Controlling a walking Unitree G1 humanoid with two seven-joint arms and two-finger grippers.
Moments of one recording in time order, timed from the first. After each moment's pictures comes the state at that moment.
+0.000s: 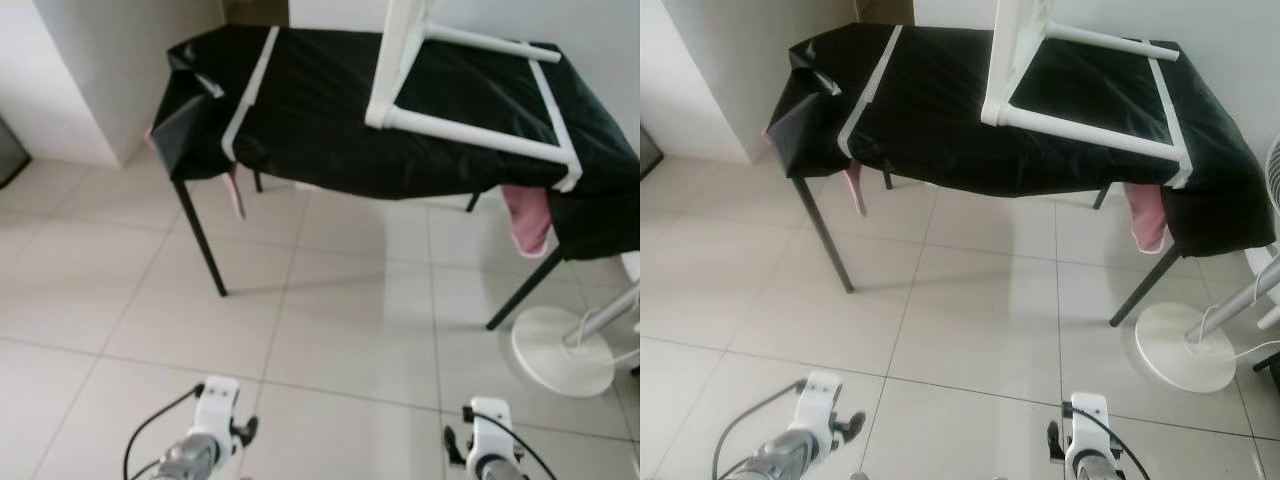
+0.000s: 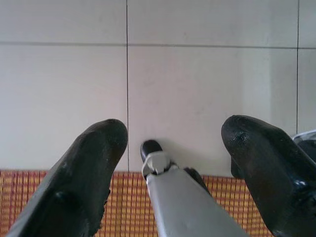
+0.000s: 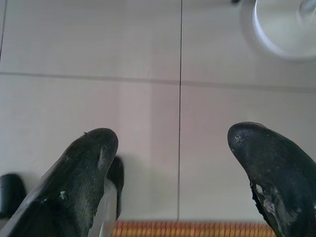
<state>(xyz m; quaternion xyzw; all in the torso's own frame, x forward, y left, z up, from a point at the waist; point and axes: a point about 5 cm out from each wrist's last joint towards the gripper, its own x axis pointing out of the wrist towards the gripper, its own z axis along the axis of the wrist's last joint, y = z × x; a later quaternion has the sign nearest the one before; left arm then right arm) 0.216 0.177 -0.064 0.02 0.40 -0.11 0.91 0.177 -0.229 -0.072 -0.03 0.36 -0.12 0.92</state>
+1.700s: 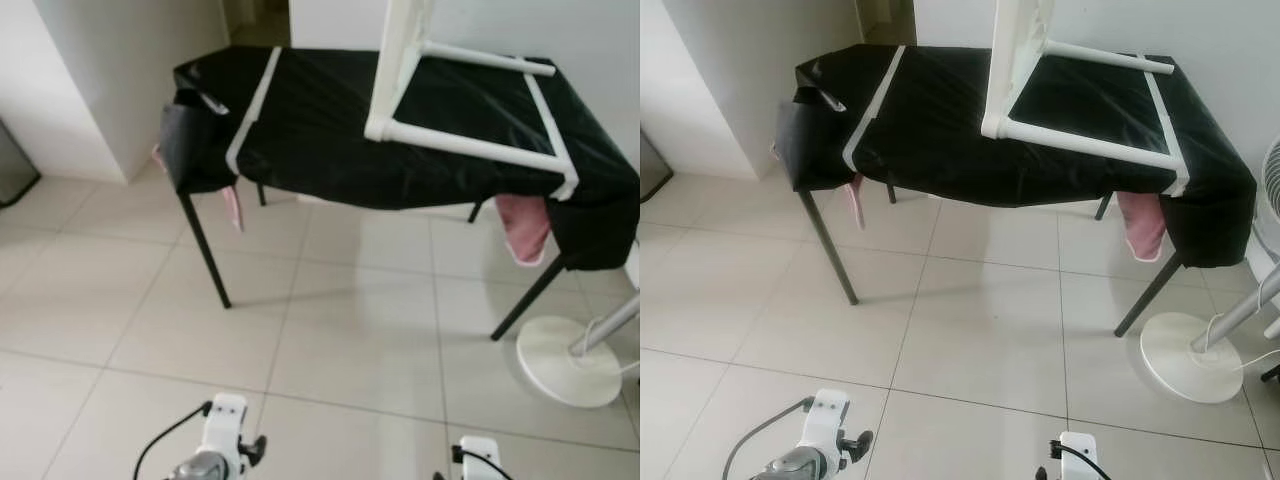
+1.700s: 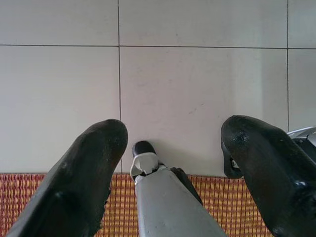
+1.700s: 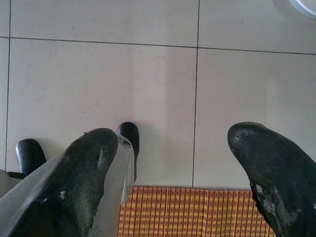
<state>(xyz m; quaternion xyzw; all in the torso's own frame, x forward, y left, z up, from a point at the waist) 0.209 0.162 -0.070 0.00 0.41 -0.12 0.91 0.149 -0.209 -0.090 -0.02 0.42 -0.10 0.90</state>
